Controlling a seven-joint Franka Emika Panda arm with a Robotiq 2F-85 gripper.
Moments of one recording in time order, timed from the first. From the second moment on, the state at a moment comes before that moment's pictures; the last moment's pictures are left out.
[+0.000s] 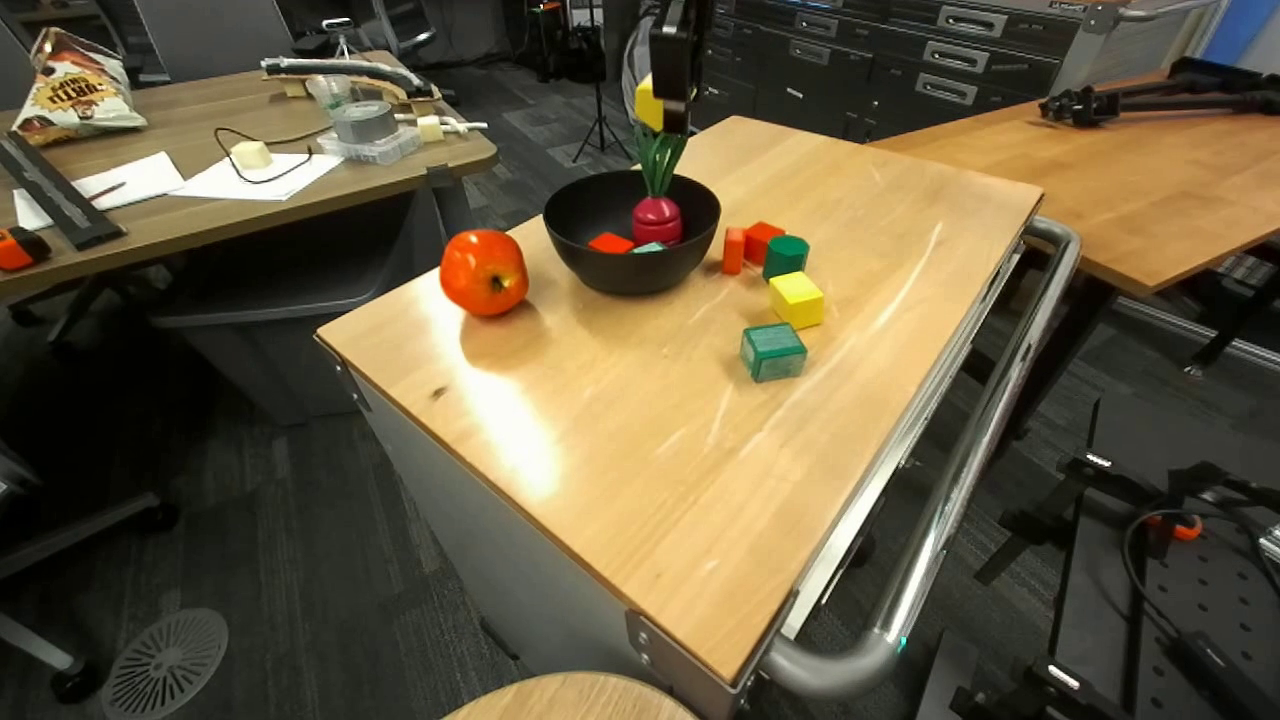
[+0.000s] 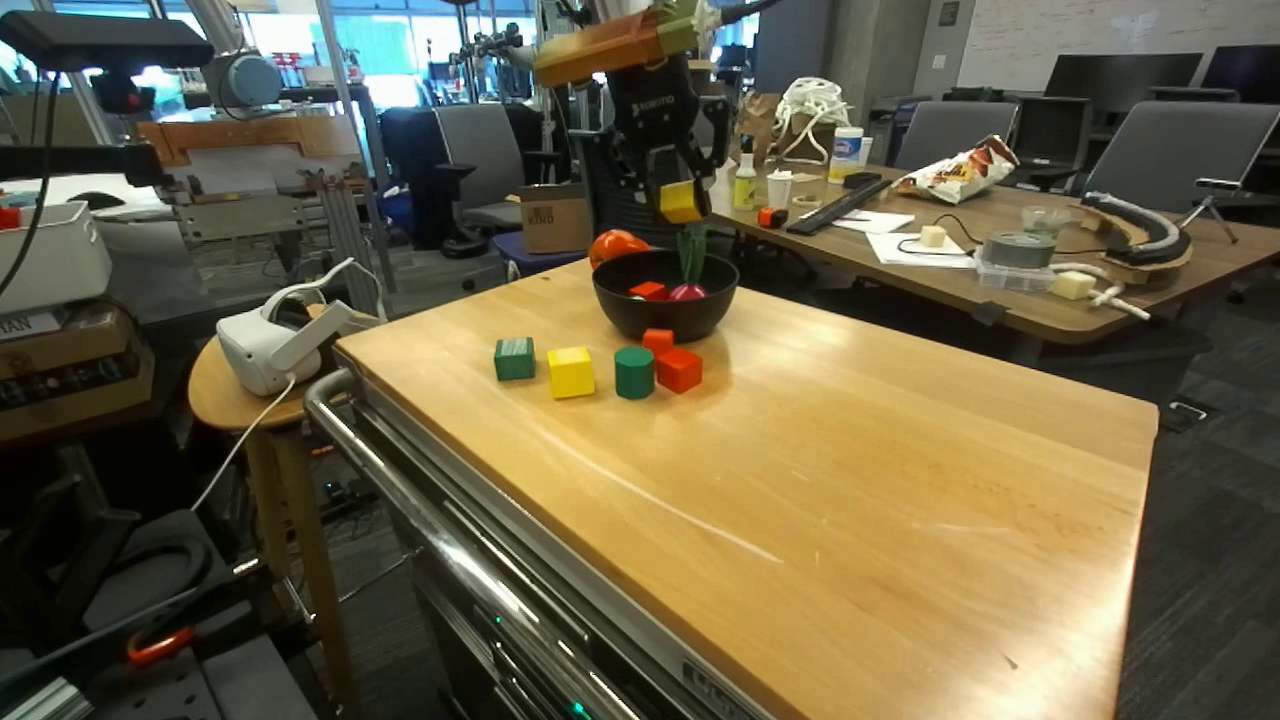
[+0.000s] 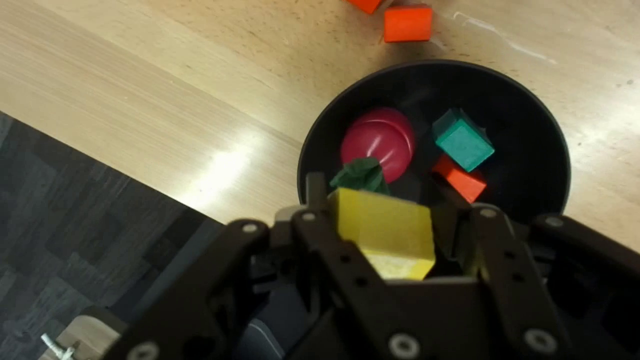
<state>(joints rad) 0.03 0.16 0.03 -1.94 -0.30 2.25 -0.20</state>
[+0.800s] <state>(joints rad) 0.05 0.42 0.03 -1.68 -0.32 1.99 -0.21</state>
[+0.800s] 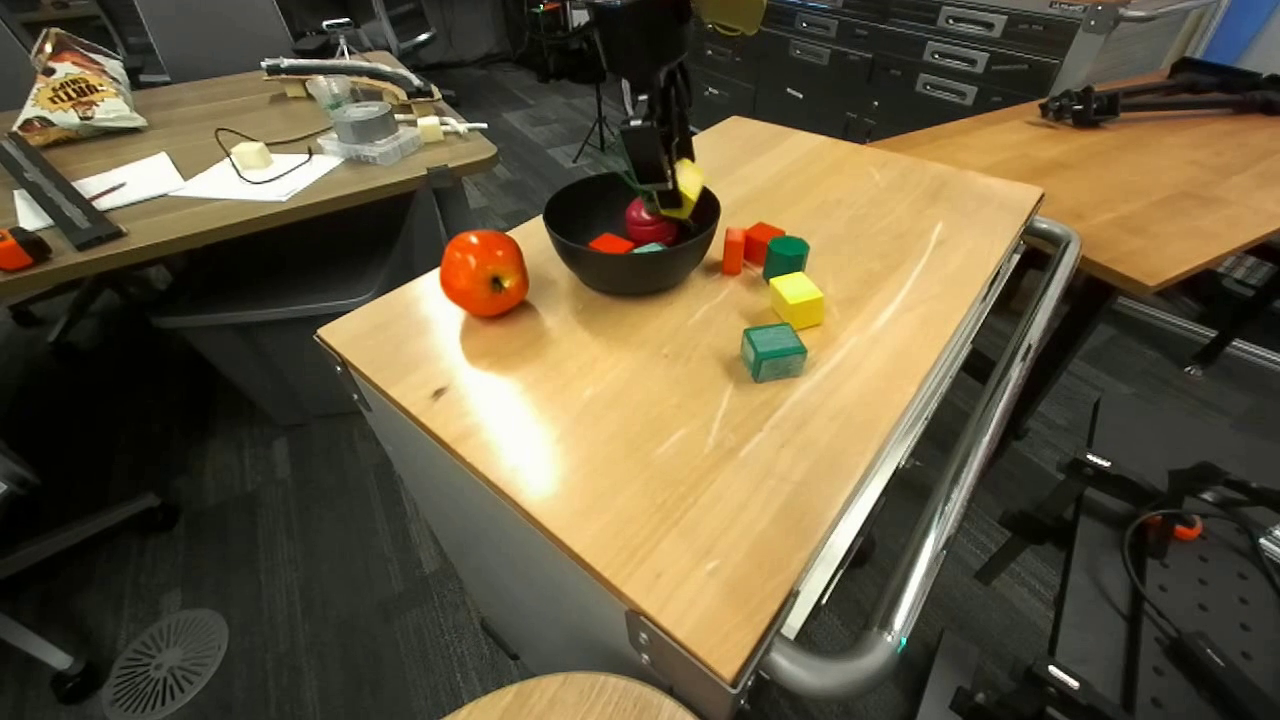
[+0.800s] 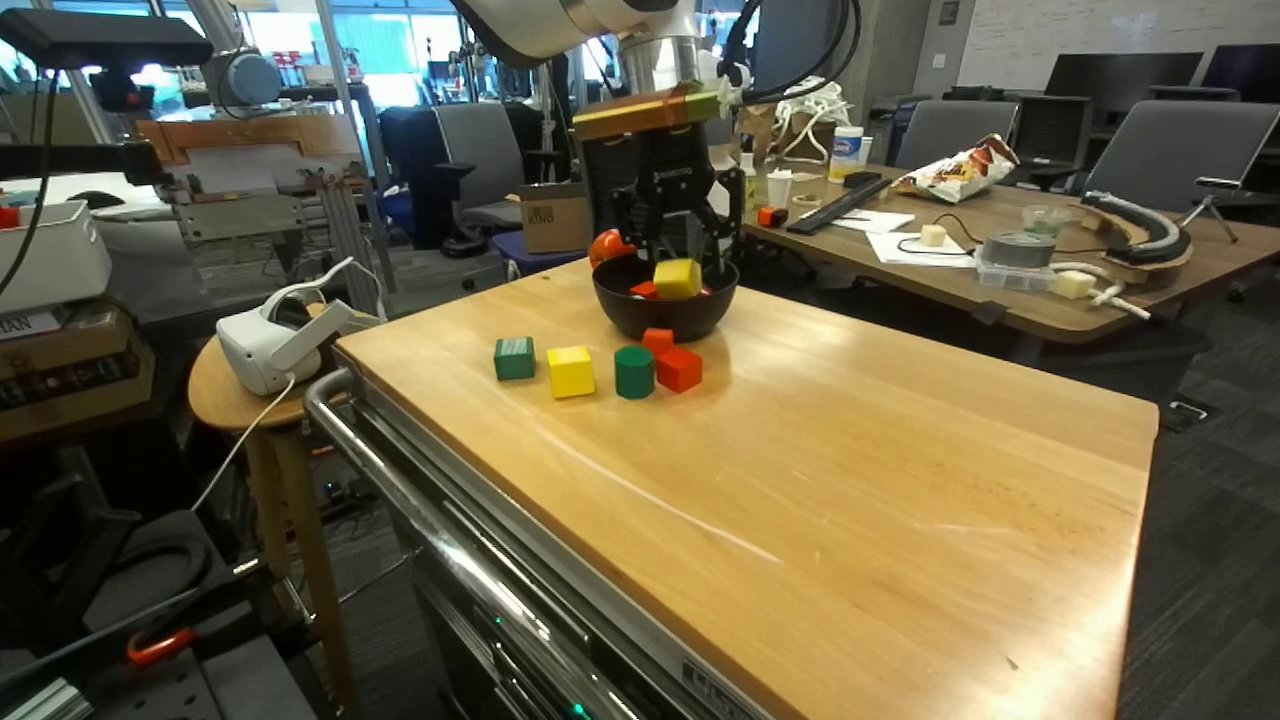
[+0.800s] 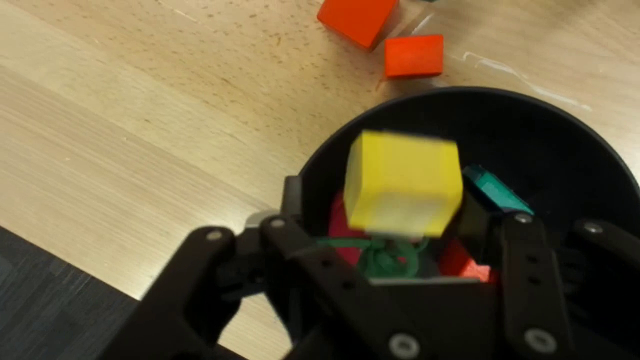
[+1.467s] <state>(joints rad) -0.13 0.37 0.00 -1.73 -0.17 1.91 -0.54</state>
